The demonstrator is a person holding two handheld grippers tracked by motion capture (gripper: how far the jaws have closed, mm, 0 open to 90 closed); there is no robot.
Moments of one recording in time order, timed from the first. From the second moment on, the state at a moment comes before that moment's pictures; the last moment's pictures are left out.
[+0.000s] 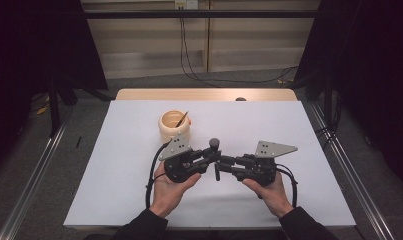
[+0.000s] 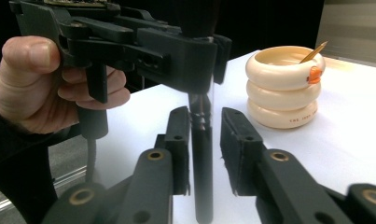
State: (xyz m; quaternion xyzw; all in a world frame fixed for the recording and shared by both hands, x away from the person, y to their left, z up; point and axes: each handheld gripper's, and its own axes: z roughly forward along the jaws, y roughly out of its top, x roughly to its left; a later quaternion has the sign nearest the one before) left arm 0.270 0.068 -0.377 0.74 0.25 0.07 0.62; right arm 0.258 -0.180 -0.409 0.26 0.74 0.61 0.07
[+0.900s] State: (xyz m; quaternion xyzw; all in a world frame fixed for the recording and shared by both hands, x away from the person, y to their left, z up) left arm 0.271 0.088 -0.371 0.73 0.27 0.10 0.61; right arm 0.260 -0.192 -0.407 0.29 0.73 0.60 0.12
